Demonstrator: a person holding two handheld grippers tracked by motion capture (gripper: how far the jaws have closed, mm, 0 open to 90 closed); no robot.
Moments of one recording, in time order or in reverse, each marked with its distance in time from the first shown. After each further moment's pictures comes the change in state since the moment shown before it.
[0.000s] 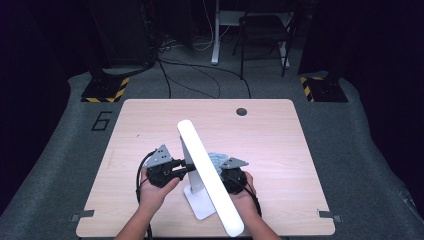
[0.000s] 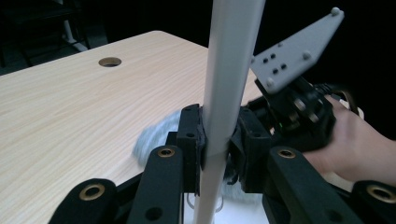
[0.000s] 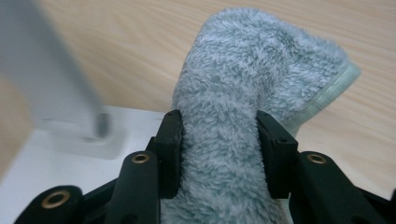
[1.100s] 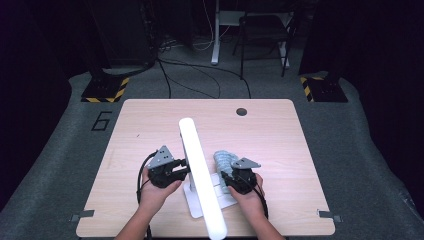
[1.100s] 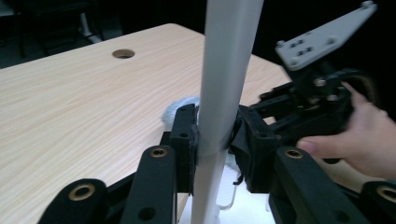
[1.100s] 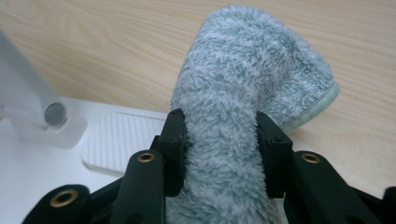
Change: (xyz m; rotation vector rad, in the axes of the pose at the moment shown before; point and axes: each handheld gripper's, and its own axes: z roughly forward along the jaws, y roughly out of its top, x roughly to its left) left arm -0.002 -0.005 0.006 0.028 0.071 -0.021; right arm -0.026 -0.017 -0.010 -0.050 -0.061 0.076
